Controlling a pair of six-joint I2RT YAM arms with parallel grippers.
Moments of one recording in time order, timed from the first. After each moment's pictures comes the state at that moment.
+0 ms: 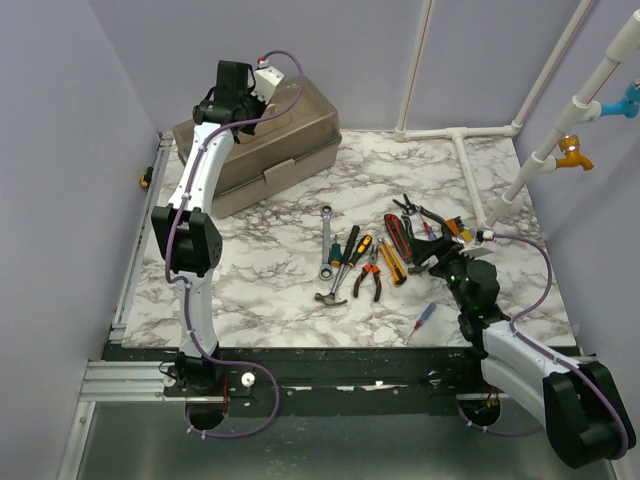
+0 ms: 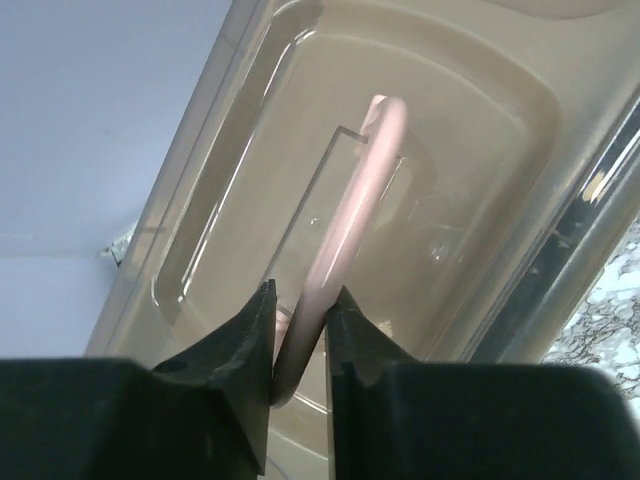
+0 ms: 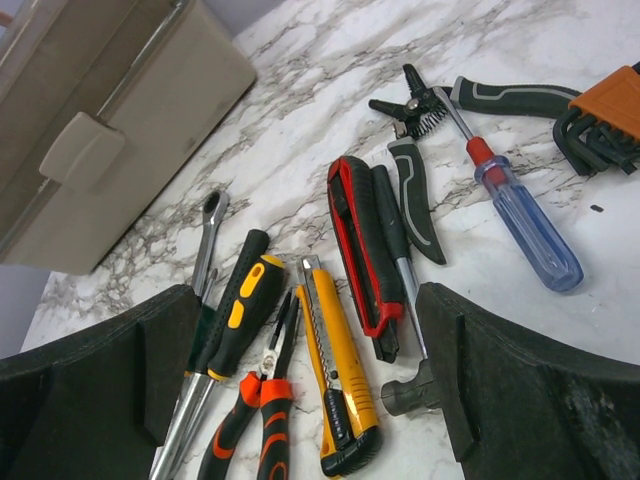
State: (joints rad) left arm -0.17 2.18 2.33 -0.75 0.01 0.45; right arm 0.26 0.89 0.08 0.69 0.06 0.65
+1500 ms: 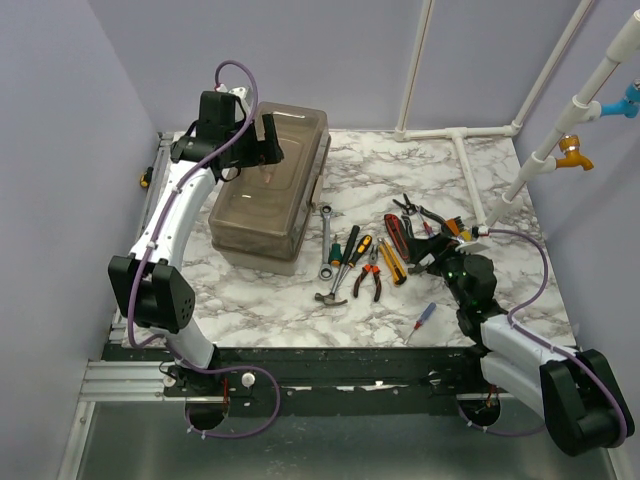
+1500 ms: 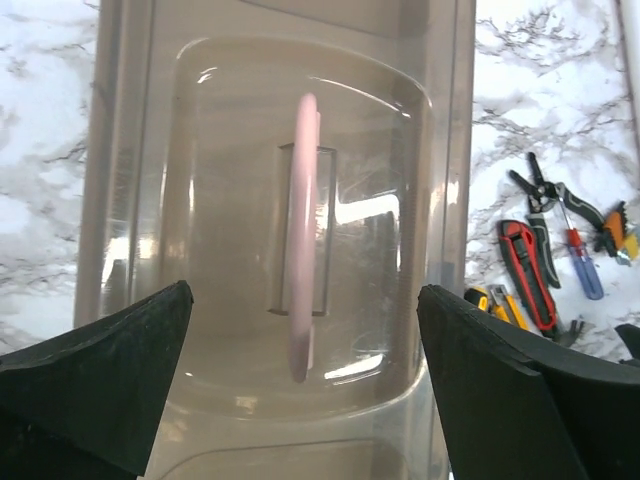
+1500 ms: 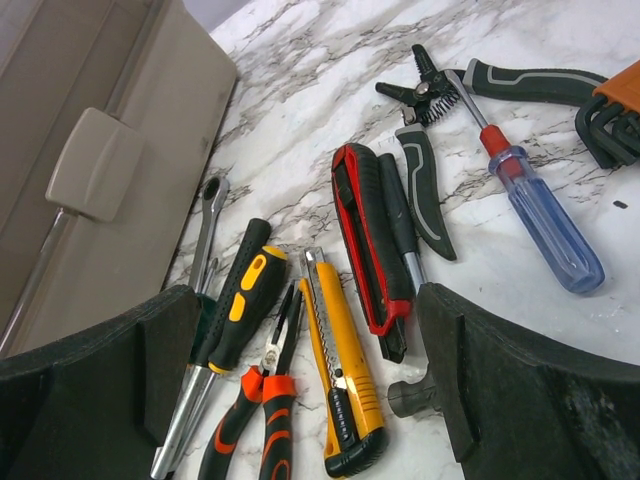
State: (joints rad) left arm -0.20 1.66 1.72 -0.68 0.20 -0.29; right arm 0.26 0.97 0.12 0.69 0.03 0.65
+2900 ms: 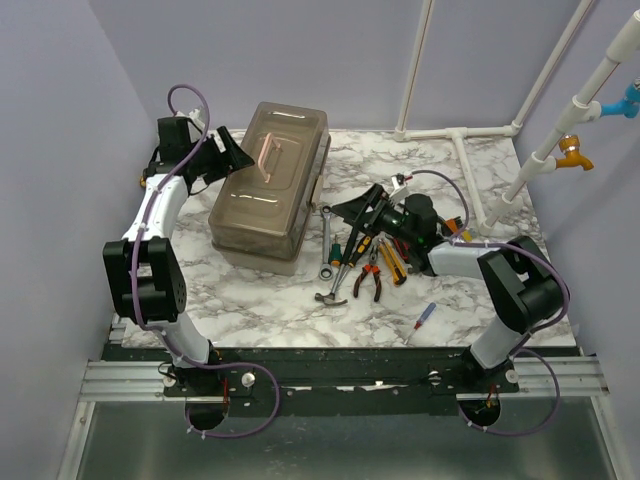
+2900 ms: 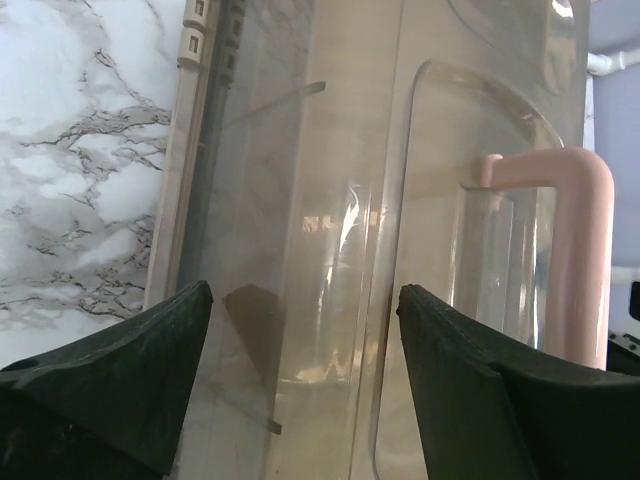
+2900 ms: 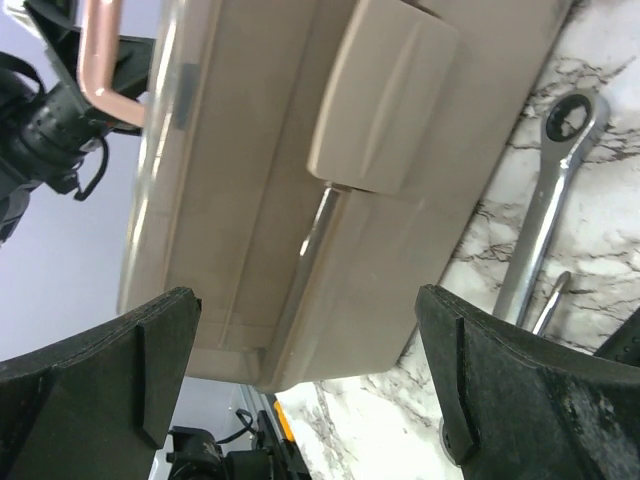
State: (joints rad) left arm 0.08 1.70 1.43 -0.34 0.50 -0.42; right arm 0.48 1.66 0.72 0.84 -0.41 1.06
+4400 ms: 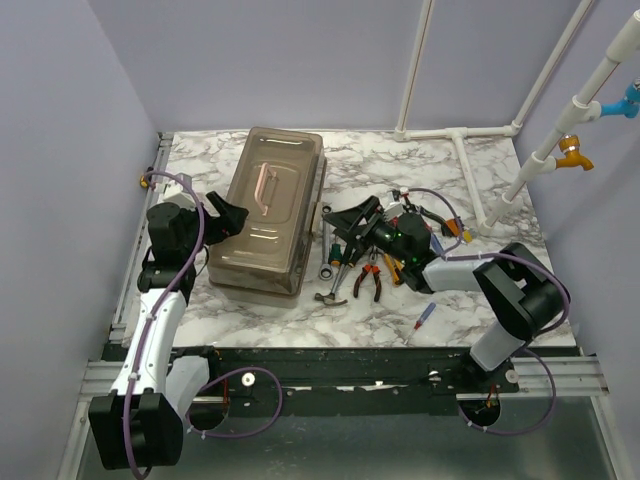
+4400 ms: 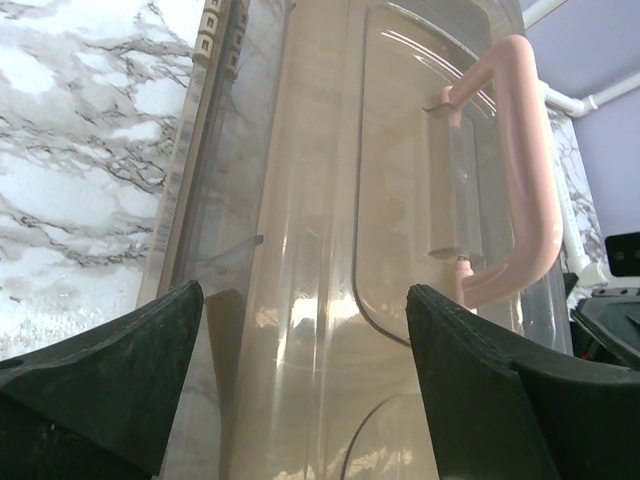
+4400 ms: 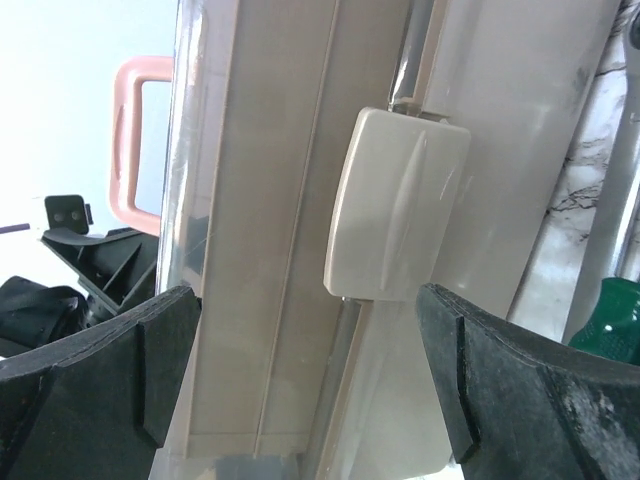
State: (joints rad) left arm 0.04 0.90 0.65 -0.05 0.35 -0.51; right arm 0.61 1.63 0.60 0.96 -0.23 1.23
